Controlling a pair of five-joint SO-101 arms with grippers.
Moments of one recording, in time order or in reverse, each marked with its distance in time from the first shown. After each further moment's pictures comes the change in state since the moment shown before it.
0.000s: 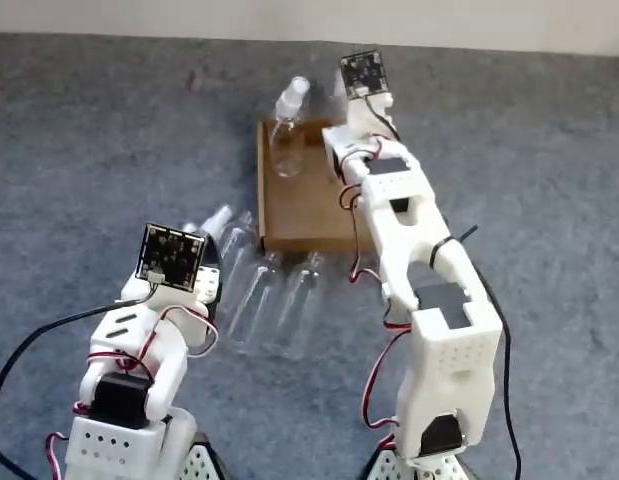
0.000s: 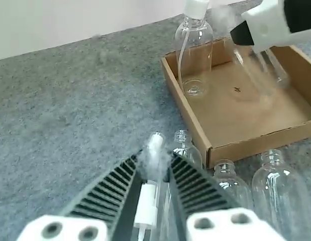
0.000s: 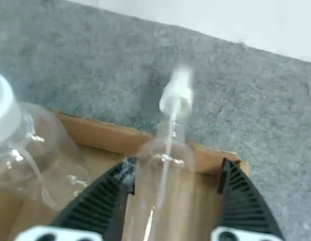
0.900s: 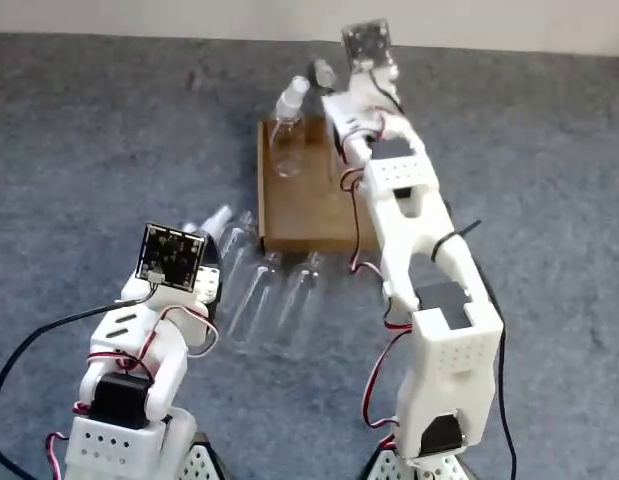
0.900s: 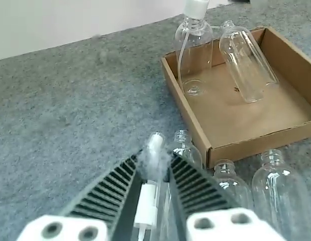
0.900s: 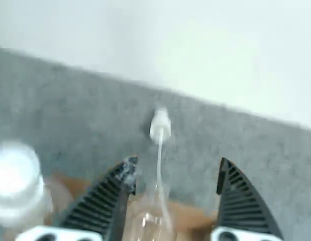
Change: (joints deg) left arm 0.0 0.0 0.0 0.0 0.0; right arm 0.1 1.1 -11.4 0.0 0.2
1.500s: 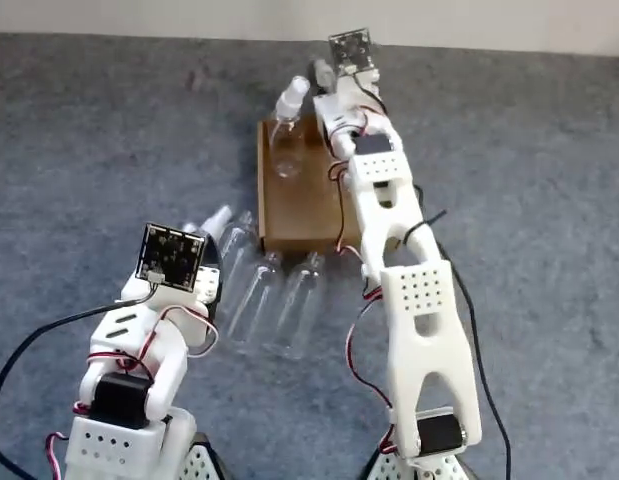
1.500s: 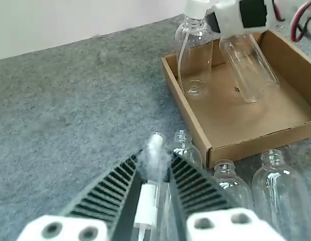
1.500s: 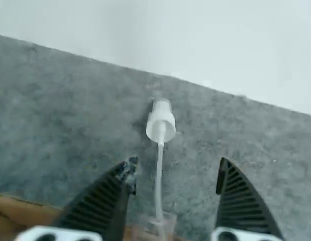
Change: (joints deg) left arm 0.0 0.0 0.0 0.0 0.0; right arm 0.5 39.9 -46.2 8.0 0.2
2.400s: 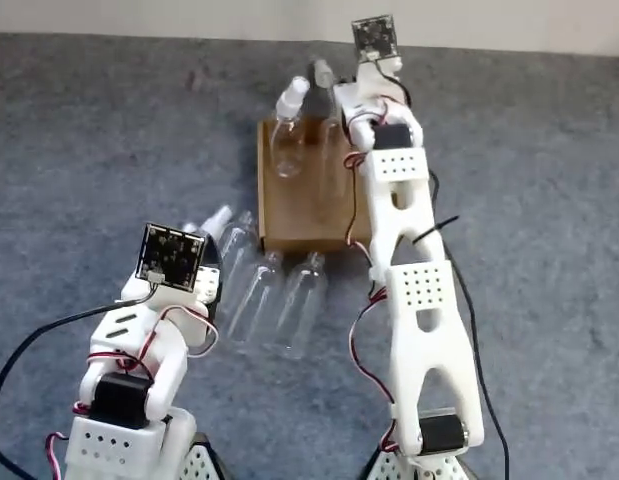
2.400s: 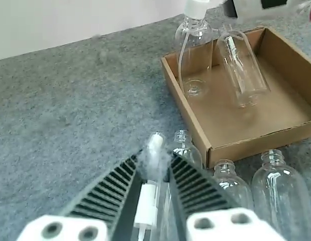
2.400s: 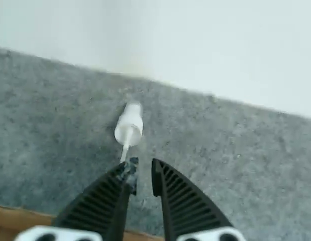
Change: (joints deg) left arm 0.0 0.0 0.0 0.0 0.0; right arm 3.0 8.4 -26.5 18.5 0.0
